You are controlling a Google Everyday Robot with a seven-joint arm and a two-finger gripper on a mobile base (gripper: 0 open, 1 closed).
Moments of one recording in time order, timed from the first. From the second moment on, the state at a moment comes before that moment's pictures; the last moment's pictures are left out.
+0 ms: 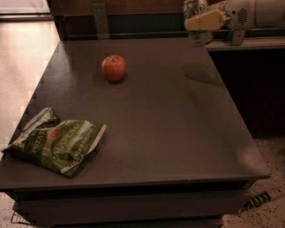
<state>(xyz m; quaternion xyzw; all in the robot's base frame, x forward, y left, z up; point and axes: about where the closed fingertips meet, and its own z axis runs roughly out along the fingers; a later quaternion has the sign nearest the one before) 0.708 -0.171 0.988 -0.38 0.72 0.26 0.52</state>
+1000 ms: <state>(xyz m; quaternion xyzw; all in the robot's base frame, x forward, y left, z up) 0.690 -0.127 0.942 -0.40 0.65 0.32 0.57</state>
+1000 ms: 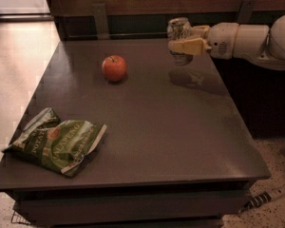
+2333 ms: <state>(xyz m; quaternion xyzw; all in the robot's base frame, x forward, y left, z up) 0.675 -0.117 0.860 -0.38 0.62 0.35 0.59</state>
